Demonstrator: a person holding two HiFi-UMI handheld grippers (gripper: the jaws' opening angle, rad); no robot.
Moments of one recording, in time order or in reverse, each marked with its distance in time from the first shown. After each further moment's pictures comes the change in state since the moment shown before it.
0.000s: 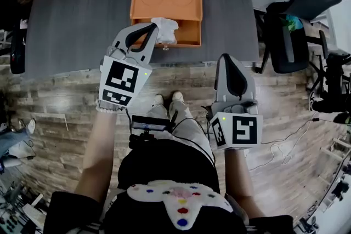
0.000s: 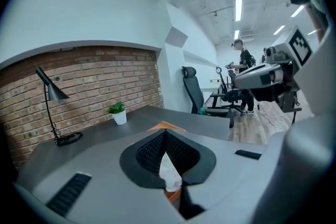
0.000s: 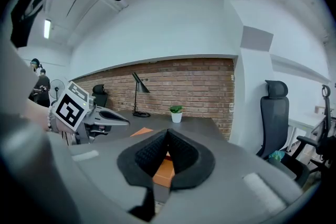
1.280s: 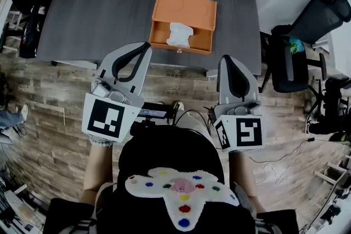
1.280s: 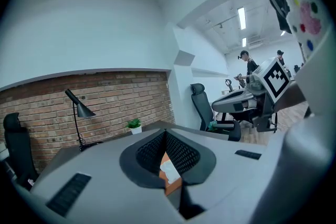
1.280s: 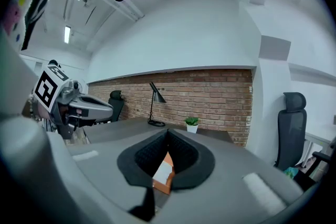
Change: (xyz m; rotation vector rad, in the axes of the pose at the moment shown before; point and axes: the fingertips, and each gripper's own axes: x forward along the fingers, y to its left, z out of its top) left arm -0.147 -0.015 0.061 -0.053 -0.149 0.143; right arm -0.026 0.047 0.051 -0.074 -0.081 0.162
